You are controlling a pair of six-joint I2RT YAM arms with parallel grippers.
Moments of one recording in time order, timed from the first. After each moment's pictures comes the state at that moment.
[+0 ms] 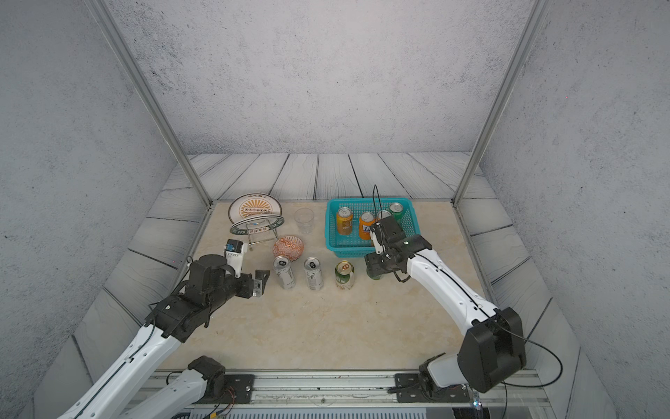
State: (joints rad) left arm -0.45 0.78 0.79 -0.60 -0.07 -0.19; right arm 0.46 1.41 1.20 -0.90 0.06 0.14
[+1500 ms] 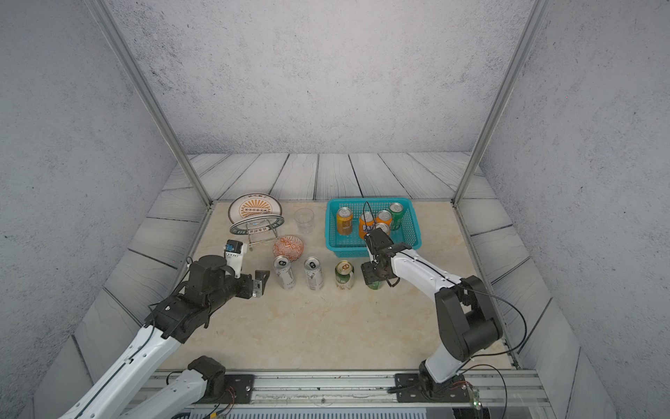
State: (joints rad) left arm -0.45 0.78 0.78 -0.60 -0.07 -0.19; right arm 0.46 1.60 1.08 -0.70 0.08 0.17
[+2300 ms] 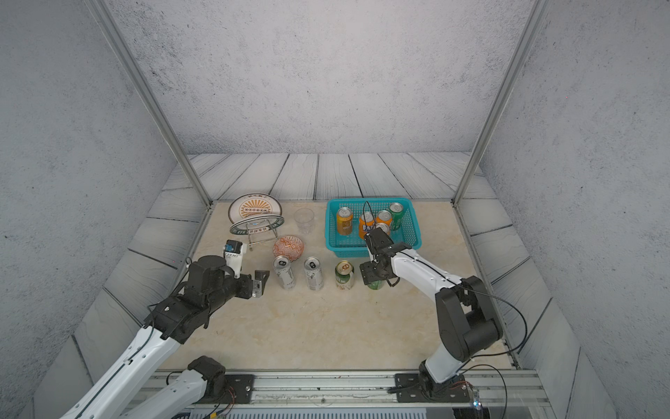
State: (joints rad) left arm -0.45 0.77 0.78 -0.60 -0.07 -0.19; right arm 0.46 1.60 1.09 -0.71 0.09 0.17
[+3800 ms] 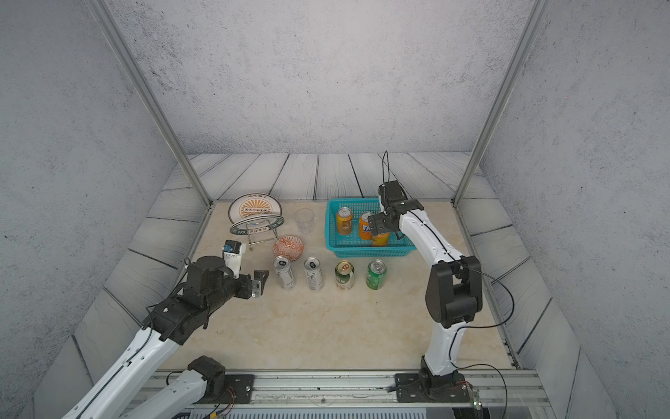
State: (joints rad) left arm -0.45 0.76 0.78 -0.61 -0.07 -0.19; right arm 0.27 1.87 1.68 -0.81 0.14 0.00
